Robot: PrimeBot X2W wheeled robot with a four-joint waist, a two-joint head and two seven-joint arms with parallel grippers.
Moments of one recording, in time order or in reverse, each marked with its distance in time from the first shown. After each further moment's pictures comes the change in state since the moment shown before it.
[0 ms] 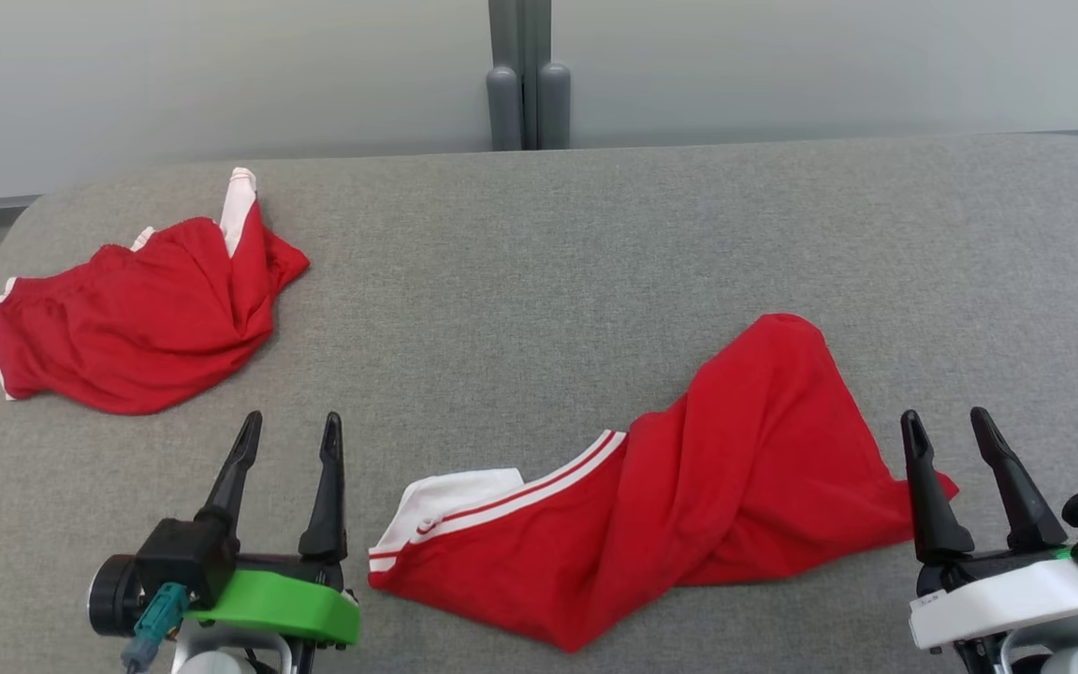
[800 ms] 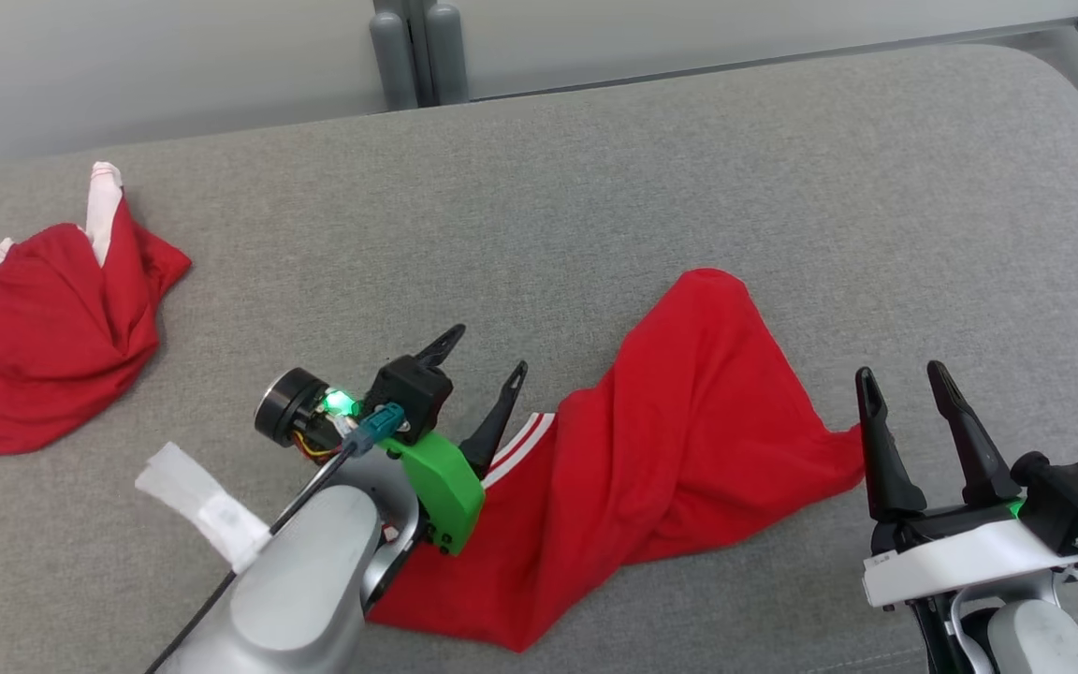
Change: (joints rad) left arm -0.491 0.102 -0.558 0.403 -0.088 -0.009 0.104; right arm -0.108 0.058 0.045 0.060 -0.079 0.000 -0.055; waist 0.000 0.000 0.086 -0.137
